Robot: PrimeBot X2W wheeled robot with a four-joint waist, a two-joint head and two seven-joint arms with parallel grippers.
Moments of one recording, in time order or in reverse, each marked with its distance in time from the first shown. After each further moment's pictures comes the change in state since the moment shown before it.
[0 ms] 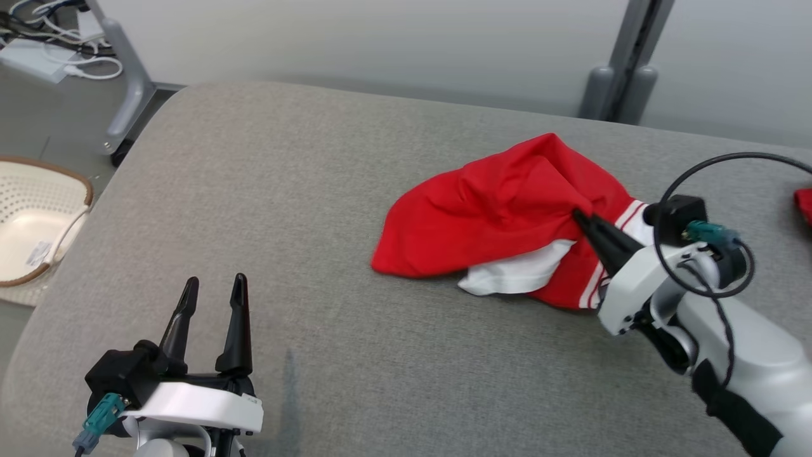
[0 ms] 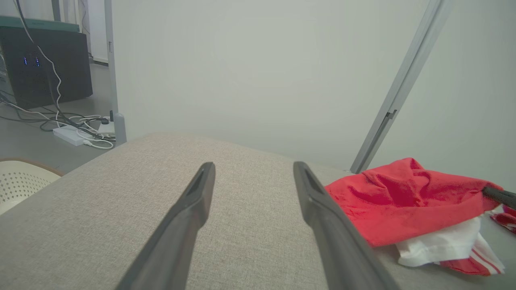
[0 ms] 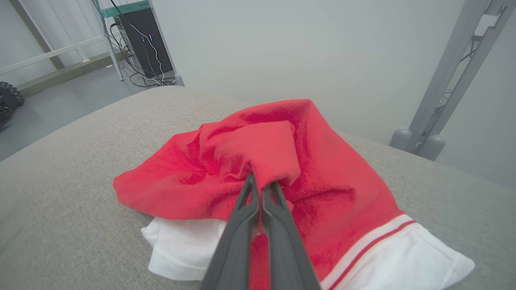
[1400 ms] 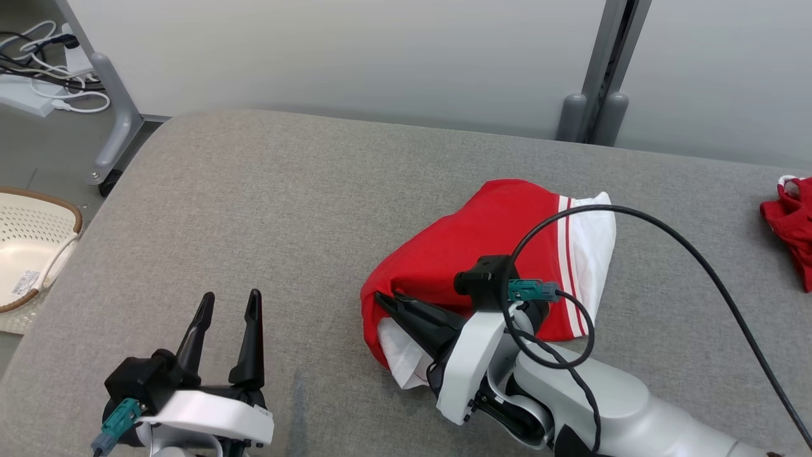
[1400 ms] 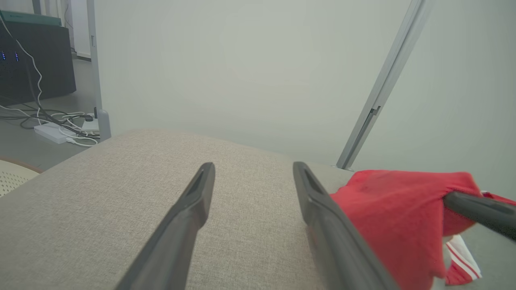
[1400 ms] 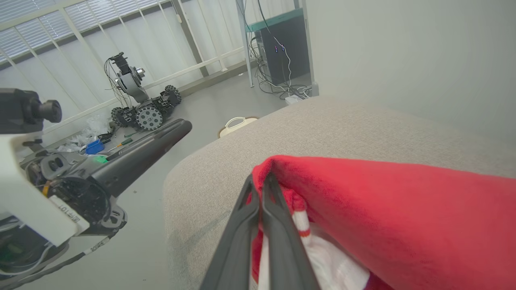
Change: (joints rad) left arm 0.010 0.000 -0.028 0.048 -0.002 -0.003 0.000; right arm 0.002 0.198 0.295 -0.278 0.154 0.000 0.042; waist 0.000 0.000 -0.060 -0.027
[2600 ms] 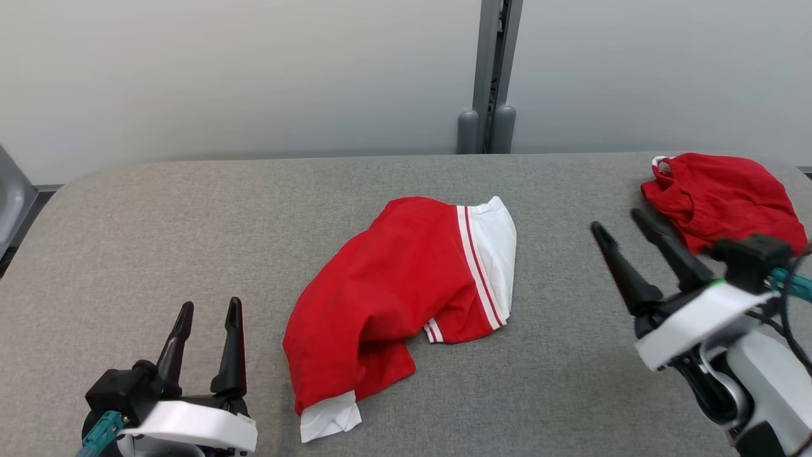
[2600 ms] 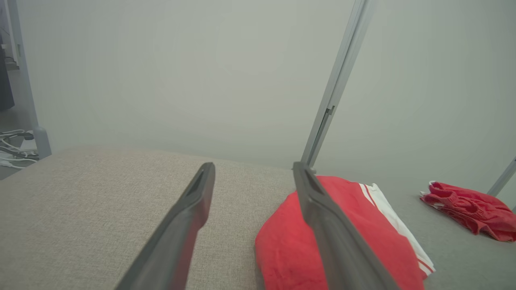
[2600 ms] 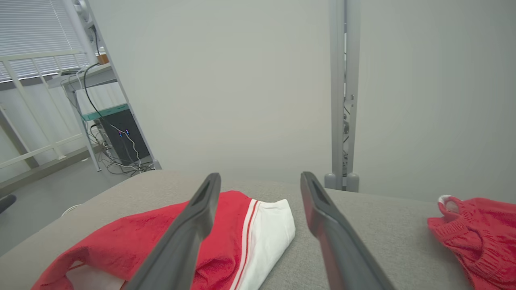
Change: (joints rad) left arm 0.028 0.001 0.049 -0.015 0.025 0.000 0.000; right arm 0.283 -0.322 -0.561 -0.180 -0.163 0.000 -0.046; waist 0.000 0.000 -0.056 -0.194
